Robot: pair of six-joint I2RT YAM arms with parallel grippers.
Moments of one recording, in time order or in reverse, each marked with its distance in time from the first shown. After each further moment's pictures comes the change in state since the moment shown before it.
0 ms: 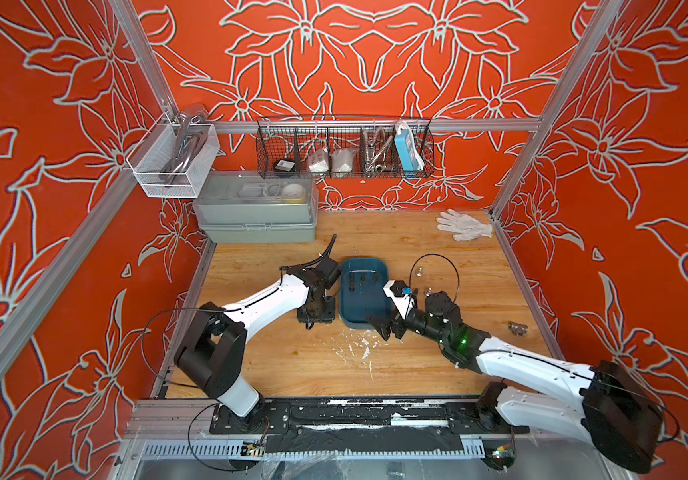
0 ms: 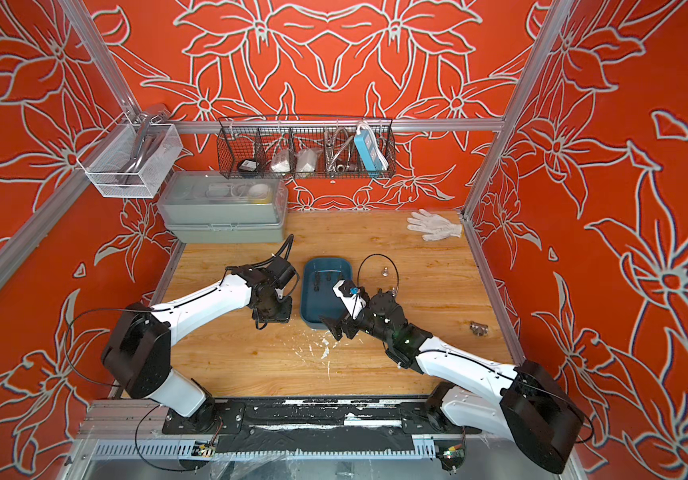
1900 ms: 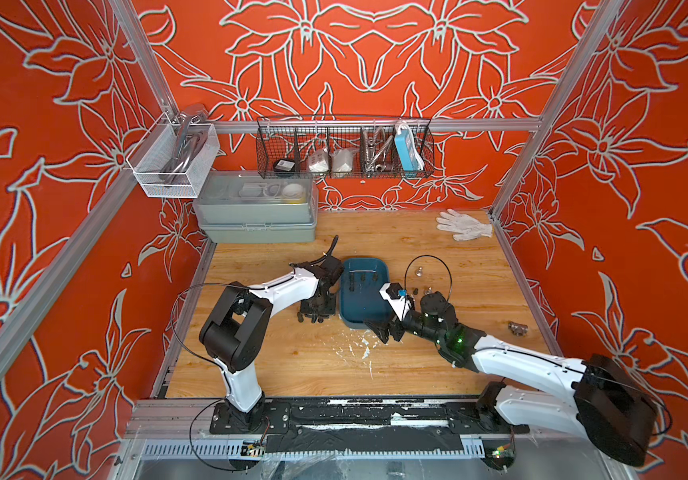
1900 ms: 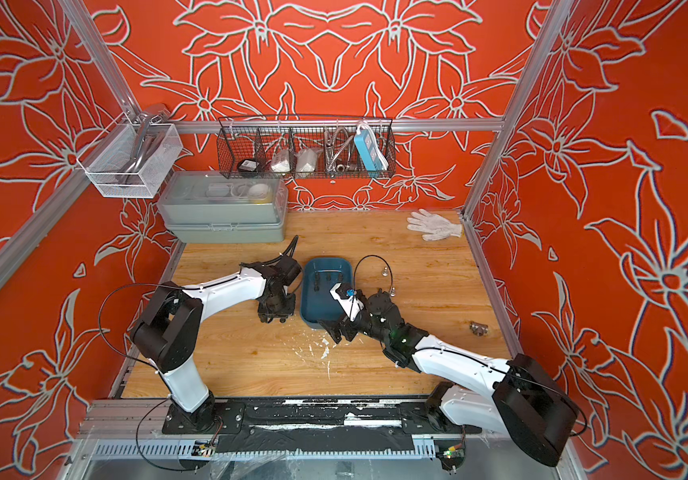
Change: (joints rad) left arm 0.042 0.177 0.043 0.081 -0.066 0.051; right arm 0.006 0.044 0.002 -0.006 -0.010 -0.003
